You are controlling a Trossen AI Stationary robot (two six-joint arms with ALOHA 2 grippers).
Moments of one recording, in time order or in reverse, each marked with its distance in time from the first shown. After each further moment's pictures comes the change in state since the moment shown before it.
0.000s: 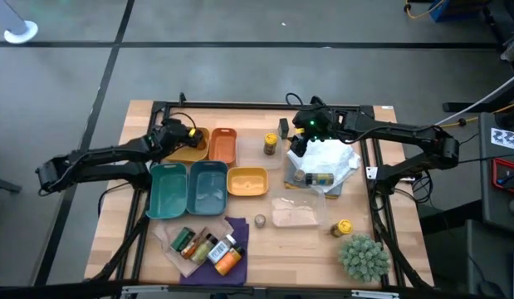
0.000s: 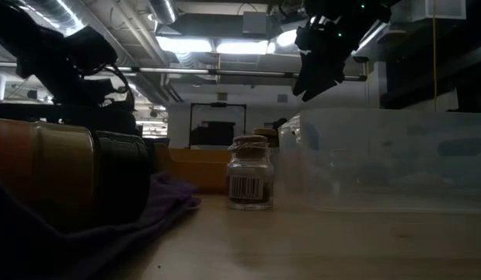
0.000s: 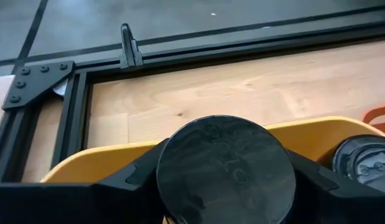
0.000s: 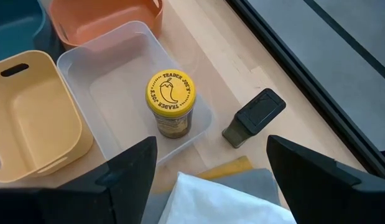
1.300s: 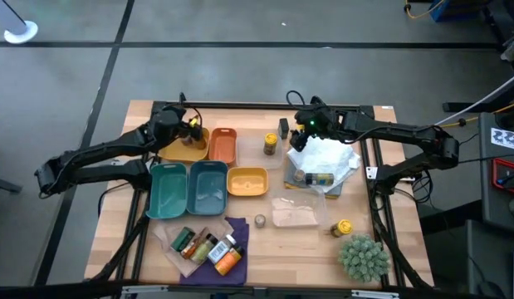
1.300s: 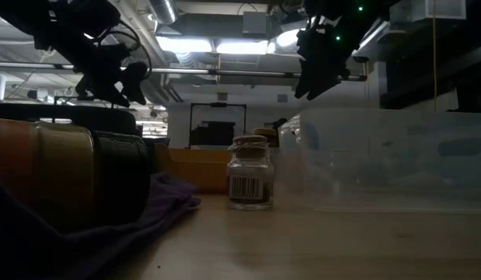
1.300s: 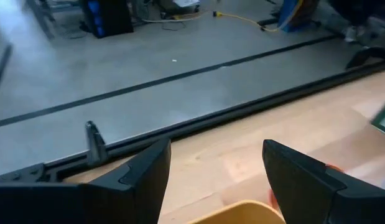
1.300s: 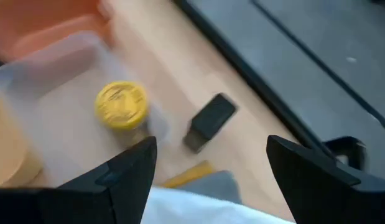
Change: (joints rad) left arm 0.001 -0.039 0.195 0.017 0.098 0.236; right arm -0.001 0.001 0.000 0.014 0.194 0.038
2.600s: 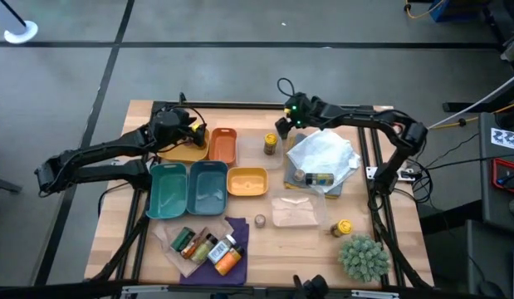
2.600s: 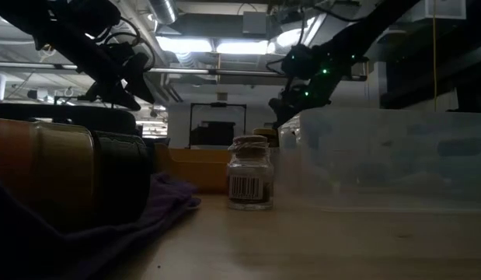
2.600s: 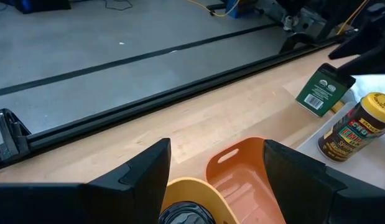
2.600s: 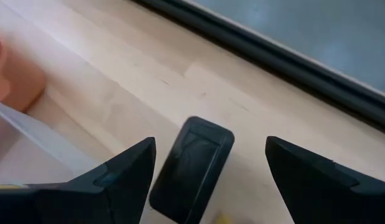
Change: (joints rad) left arm -0.023 0.001 0.000 -0.003 0.206 -0.054; right arm -0.223 0.347 0.000 0.280 -0.212 0.232
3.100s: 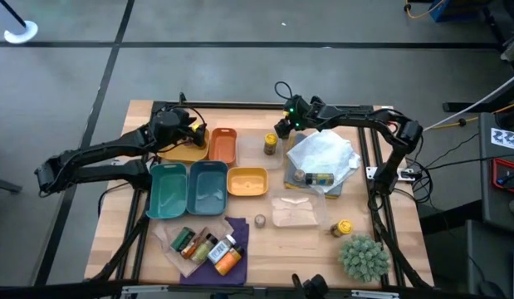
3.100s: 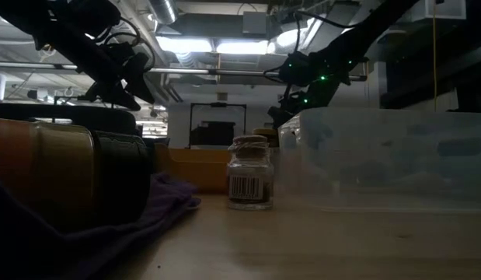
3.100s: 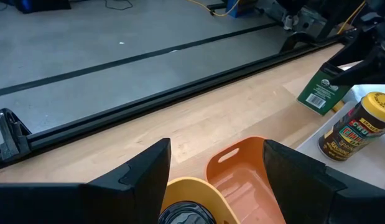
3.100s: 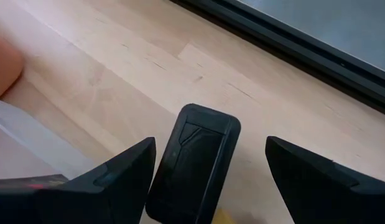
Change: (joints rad) left arm 0.000 0.000 0.000 -0.001 0.000 0.001; right arm 0.000 0.036 0.000 -0.012 0.001 0.001
